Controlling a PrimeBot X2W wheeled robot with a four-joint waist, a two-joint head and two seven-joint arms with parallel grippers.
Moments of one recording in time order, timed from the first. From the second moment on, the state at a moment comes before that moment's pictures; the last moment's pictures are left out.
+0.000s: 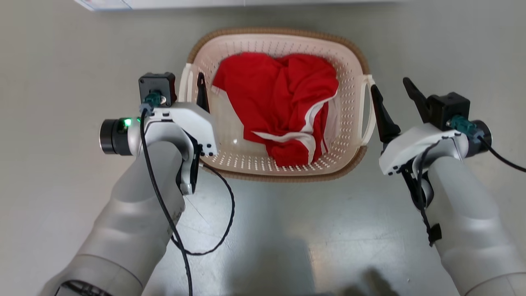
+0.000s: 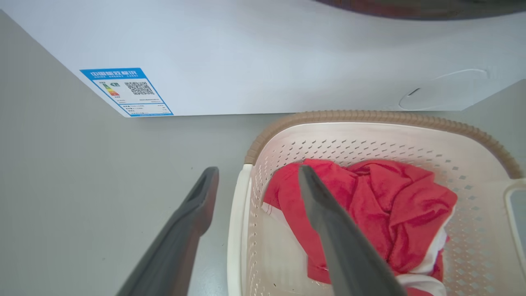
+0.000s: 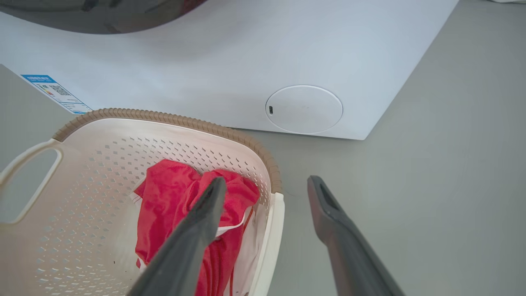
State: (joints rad) left arm -0.93 0.08 -0.65 0.97 -0.67 0.26 -0.26; right arm -0.75 -0.11 0.12 0.85 0.13 0.12 -0.25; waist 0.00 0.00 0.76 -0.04
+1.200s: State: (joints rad) left arm -0.45 0.07 -0.32 0.71 -0.46 0.12 -0.26; right arm -0.38 -0.14 0.00 0.67 0.10 0.12 -0.25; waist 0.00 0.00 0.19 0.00
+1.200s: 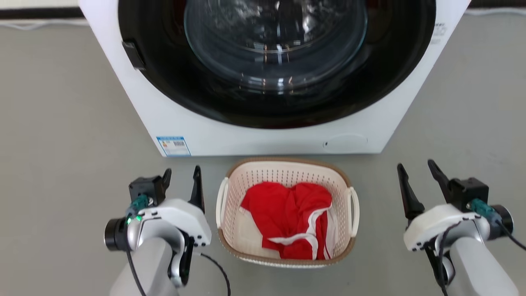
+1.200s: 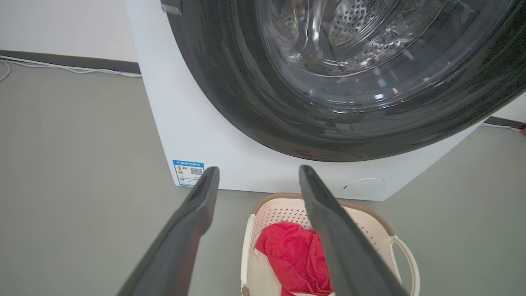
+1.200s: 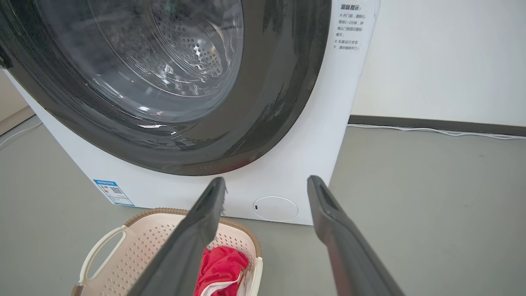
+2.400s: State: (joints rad) left arm -0.11 0.07 -0.20 0.53 -0.44 0.14 -0.26; right arm -0.08 -0.07 -0.09 0.45 0.06 0.12 -0.17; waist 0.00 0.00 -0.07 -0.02
